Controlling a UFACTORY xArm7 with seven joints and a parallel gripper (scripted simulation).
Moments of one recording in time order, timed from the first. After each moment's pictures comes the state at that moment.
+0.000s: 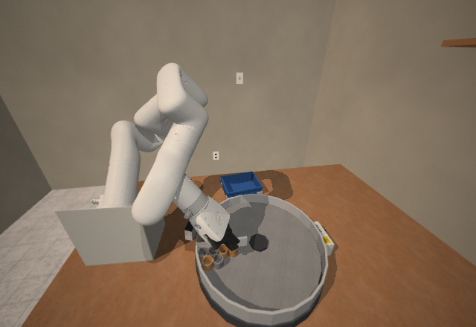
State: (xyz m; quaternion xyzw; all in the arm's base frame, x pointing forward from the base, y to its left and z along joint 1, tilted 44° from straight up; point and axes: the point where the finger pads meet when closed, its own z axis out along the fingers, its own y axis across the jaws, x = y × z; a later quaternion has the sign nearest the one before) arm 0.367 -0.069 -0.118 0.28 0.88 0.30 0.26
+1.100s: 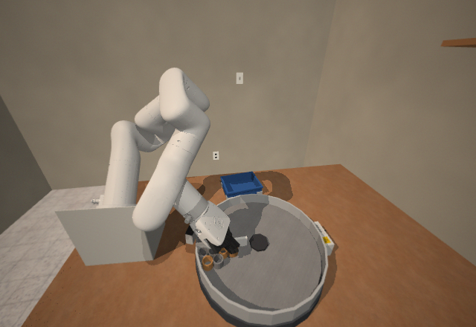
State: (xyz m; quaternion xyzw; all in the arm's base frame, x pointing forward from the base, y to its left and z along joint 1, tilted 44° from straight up) arm 0.368 -0.059 -0.130 0.28 0.87 0.29 0.27
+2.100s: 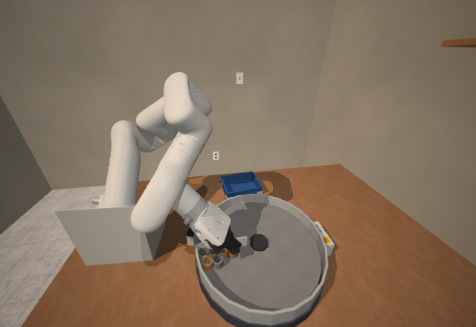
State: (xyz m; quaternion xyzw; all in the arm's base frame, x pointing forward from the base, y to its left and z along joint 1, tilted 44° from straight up) arm 0.372 -0.067 -0.129 0.29 0.87 0.29 0.29
